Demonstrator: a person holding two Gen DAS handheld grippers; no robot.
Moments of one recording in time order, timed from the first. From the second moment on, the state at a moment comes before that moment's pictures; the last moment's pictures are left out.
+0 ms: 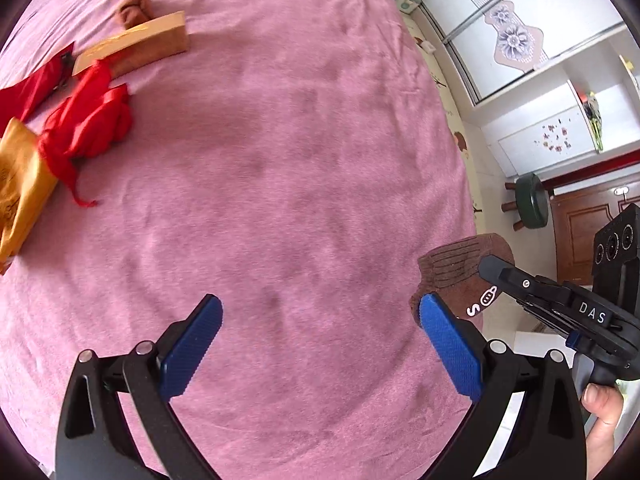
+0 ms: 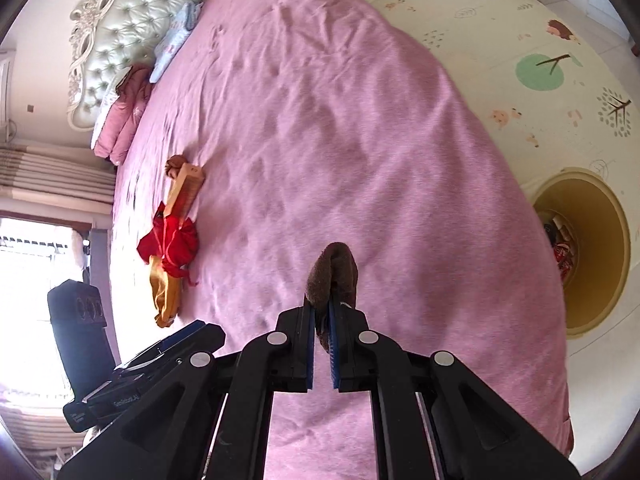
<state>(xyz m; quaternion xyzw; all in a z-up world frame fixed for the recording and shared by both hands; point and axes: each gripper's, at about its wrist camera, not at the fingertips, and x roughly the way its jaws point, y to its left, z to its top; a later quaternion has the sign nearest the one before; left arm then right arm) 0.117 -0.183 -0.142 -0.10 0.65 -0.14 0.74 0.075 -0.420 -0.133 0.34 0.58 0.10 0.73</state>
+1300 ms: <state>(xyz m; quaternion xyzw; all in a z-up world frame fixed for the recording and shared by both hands) 0.194 0.094 -0.196 -0.09 0.66 -0.08 0.74 0.155 -0.150 -0.145 0.30 0.63 0.17 0.69</state>
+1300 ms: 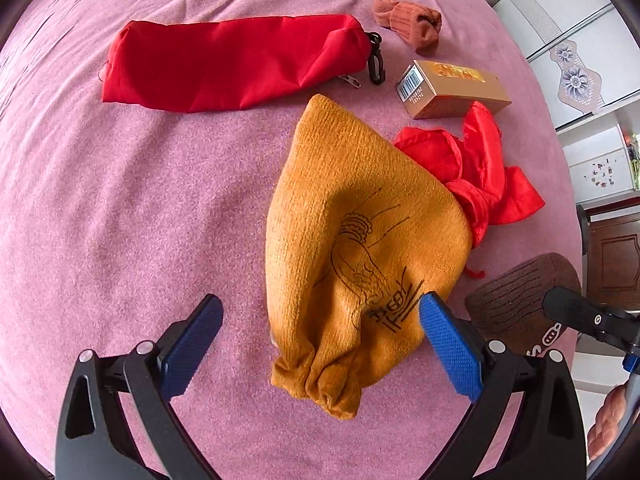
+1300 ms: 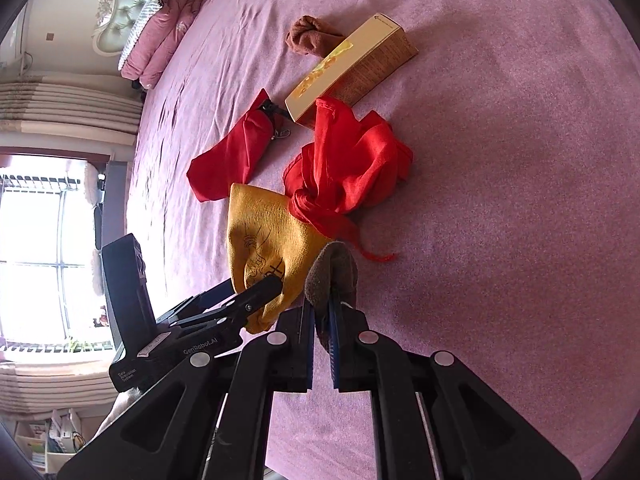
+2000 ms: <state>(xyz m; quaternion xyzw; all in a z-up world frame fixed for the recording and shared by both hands) 0.153 0.104 -0.150 -0.16 0.64 -0.09 0.75 0.144 -0.166 -0.120 0.30 0.62 0.18 0.70</state>
